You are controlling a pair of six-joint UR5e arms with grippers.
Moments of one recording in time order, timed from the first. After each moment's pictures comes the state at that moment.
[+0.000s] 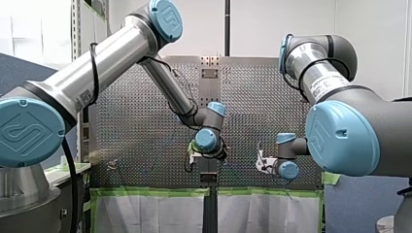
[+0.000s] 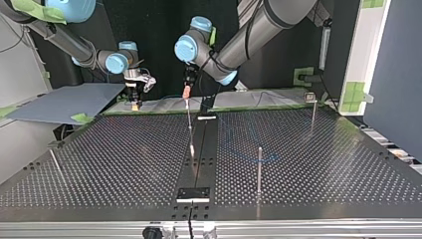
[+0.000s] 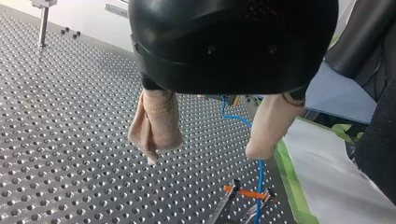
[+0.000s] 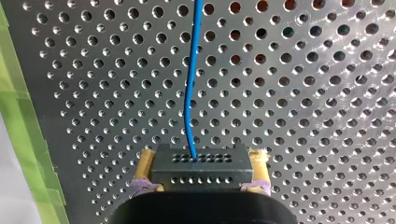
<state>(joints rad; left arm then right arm) -0.73 -2.37 -1.54 -2.75 -1.92 -1.80 1.84 -0.58 1.58 -0.89 1.50 1.62</state>
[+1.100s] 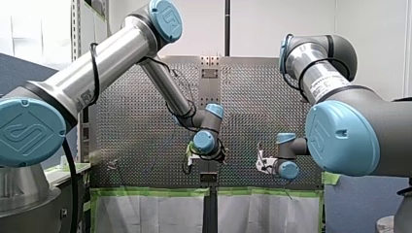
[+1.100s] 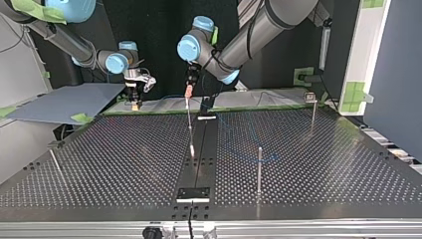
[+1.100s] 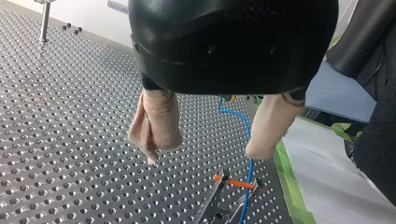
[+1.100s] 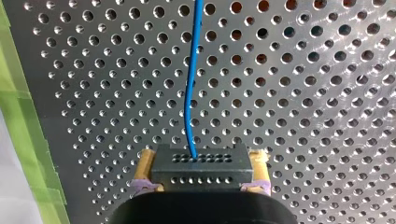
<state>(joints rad) -0.72 -2.37 -1.56 -2.73 -1.92 -1.81 1.84 -0.58 1.58 -0.89 1.50 1.62</state>
